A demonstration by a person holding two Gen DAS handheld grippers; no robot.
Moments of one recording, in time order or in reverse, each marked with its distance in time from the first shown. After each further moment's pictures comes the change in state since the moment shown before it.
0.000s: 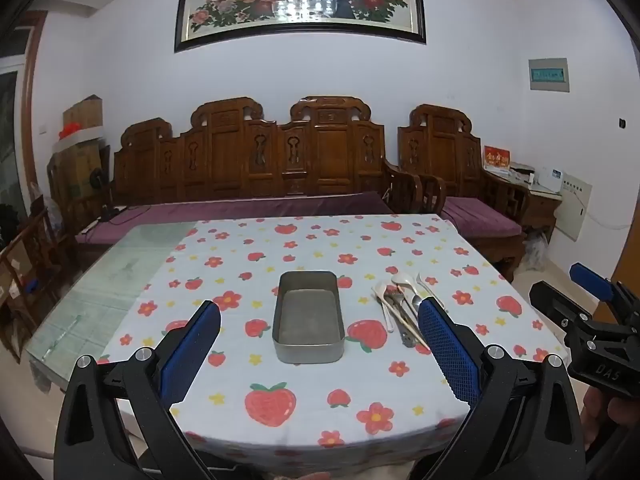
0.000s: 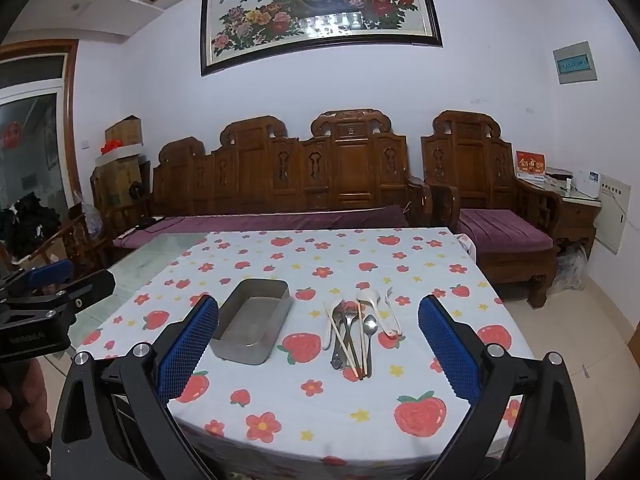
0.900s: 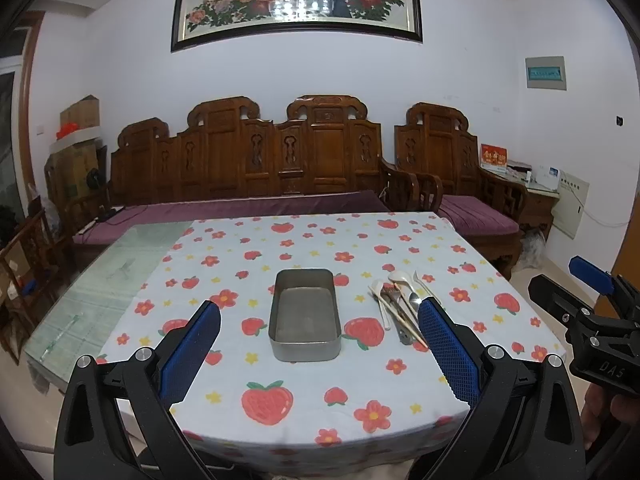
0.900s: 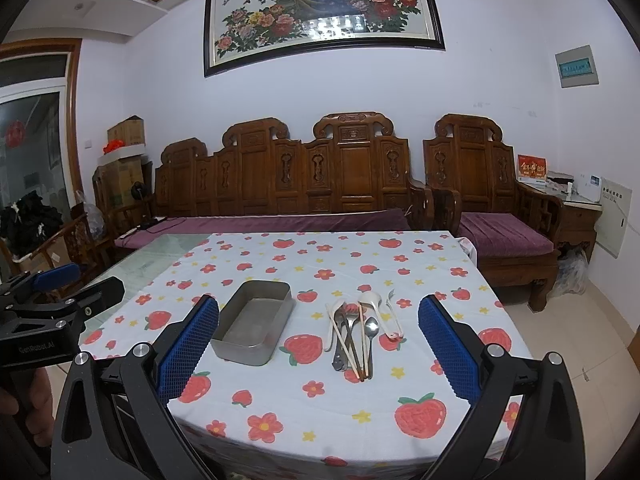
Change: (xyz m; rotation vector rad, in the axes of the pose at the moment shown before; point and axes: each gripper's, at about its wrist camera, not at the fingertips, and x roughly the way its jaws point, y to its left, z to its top) left arm 0.001 0.000 0.000 0.001 -0.001 0.003; right arm -0.005 0.001 0.004 -0.006 -0.001 -0.005
